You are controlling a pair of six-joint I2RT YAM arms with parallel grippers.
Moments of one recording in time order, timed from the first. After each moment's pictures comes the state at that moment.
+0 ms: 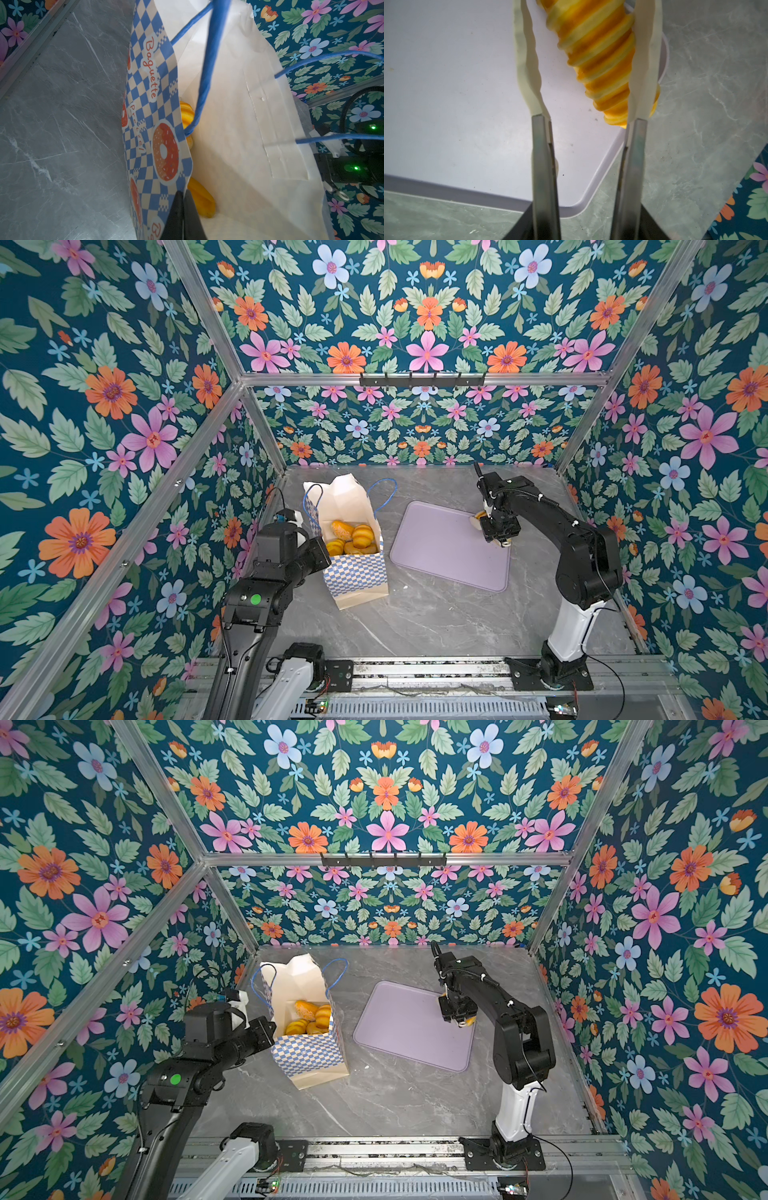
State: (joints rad) left arm -0.17 0.75 1.04 -0.96 0.08 -0.49; right arm 0.32 1.88 1.57 -1.20 0.14 0.19
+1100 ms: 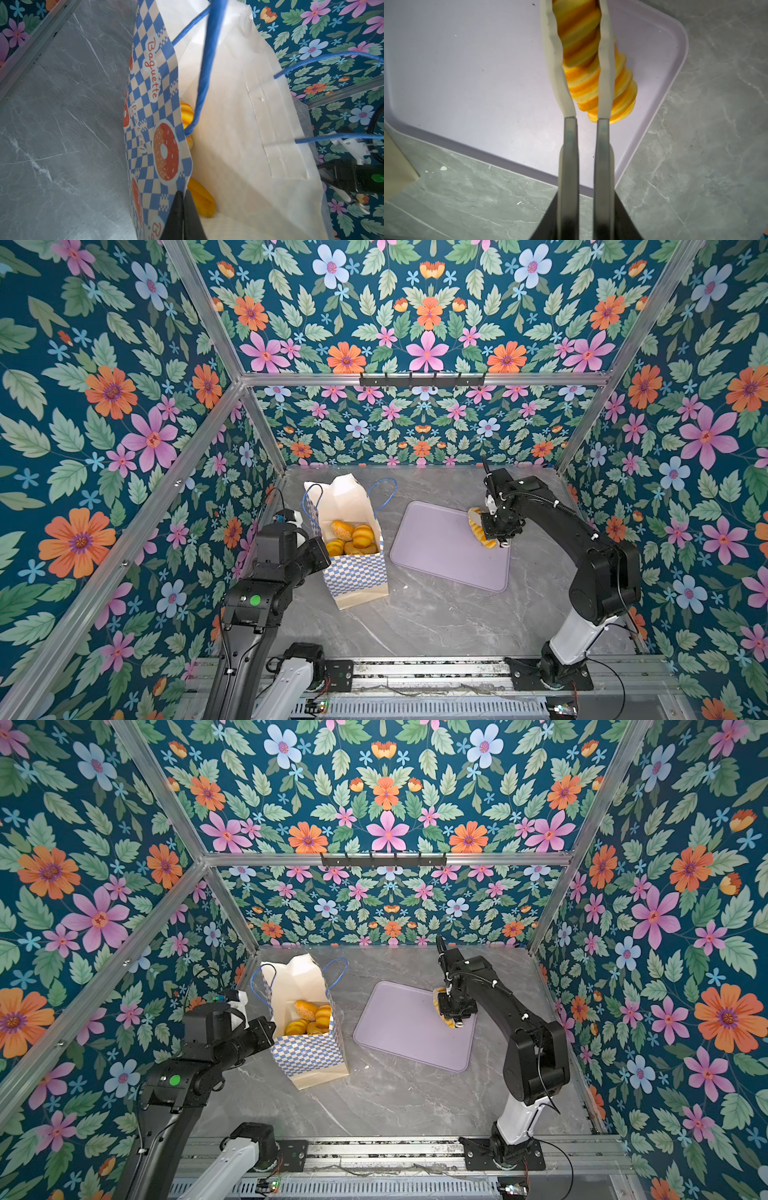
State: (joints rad) left arm -0.17 0.75 1.04 -0.96 0.08 -0.49; right arm 0.32 1.72 1.53 -1.20 -0.02 0.28
